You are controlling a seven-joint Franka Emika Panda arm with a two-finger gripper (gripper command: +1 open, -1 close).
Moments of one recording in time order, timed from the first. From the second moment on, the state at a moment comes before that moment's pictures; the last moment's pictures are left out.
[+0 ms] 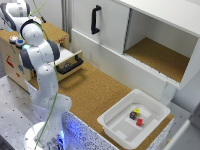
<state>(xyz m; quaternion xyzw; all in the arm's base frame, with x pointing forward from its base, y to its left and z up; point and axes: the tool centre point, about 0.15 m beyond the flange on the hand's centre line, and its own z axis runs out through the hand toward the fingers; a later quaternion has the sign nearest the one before) 0.170 0.528 0.470 -0.74 -0.67 -0.01 0.06</state>
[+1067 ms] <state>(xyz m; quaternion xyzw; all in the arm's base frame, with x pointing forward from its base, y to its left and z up) 0.171 0.527 0.463 -0.75 -0.65 0.07 0.11</state>
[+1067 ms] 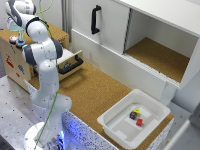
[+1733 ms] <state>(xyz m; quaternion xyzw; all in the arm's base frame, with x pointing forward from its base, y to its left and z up) 0.165 0.527 0.463 -0.74 -0.66 0.07 0.10</state>
